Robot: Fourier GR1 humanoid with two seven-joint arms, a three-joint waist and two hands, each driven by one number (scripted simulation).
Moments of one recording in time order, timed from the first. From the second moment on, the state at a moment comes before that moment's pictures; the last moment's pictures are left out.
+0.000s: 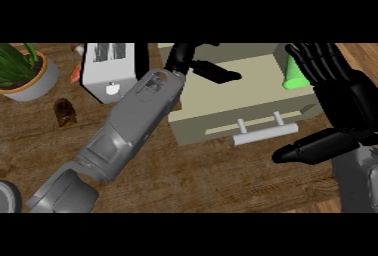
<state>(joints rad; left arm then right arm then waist) -1.27 0.00 -0.31 -0.32 0.37 0.26 -0.29 -0.41 -0.19 -0.08 -1.76 -0.19 0.30 0.08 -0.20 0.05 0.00</state>
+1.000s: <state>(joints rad) -1.25 0.00 -0.24 -0.39 0.63 0.29 -0.50 -0.31 -0.39 0.21 -1.79 0.04 0.59 0.15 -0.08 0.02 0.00</state>
